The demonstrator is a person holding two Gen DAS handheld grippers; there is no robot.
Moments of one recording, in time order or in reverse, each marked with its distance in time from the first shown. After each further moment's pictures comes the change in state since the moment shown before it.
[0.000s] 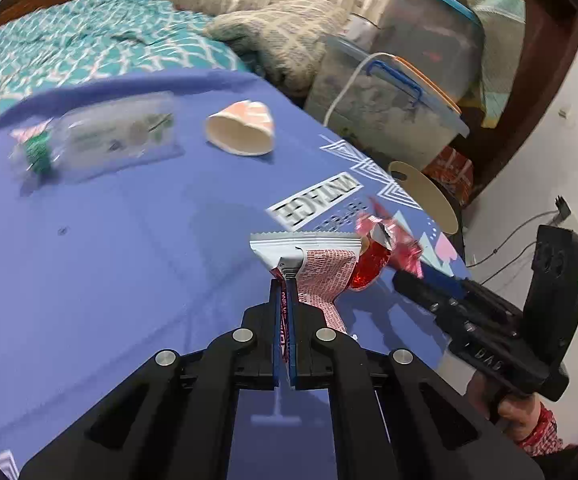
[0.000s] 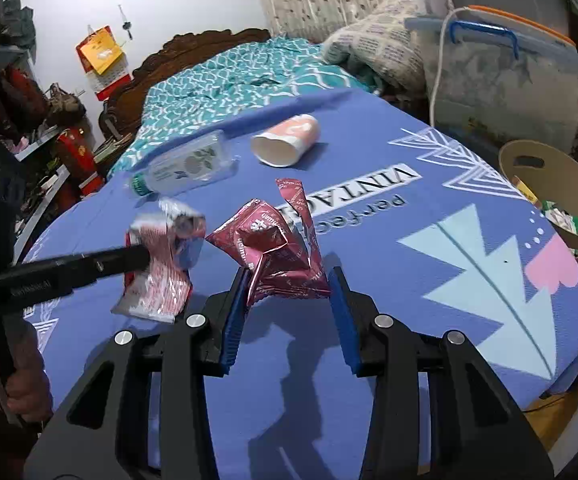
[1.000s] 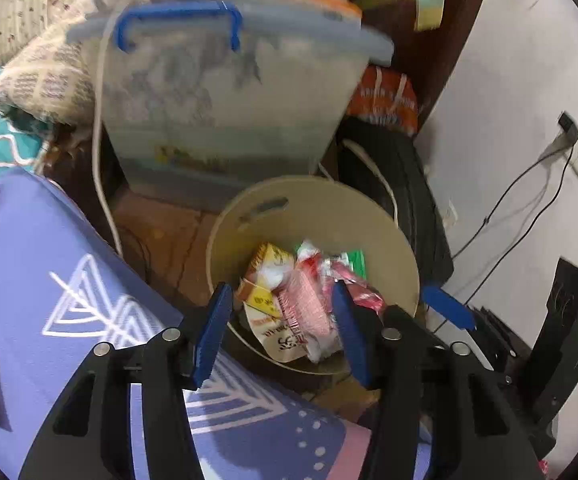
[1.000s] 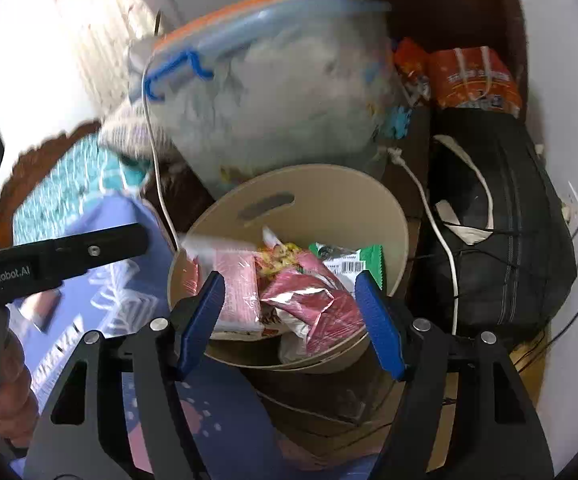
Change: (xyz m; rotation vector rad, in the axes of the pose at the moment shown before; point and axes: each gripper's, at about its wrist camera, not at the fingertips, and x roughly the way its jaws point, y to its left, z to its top) left arm 0.251 -0.256 0.157 0.394 0.135 -0.125; right arm -0.031 -0.286 0.048 0.440 -0.224 -0.380
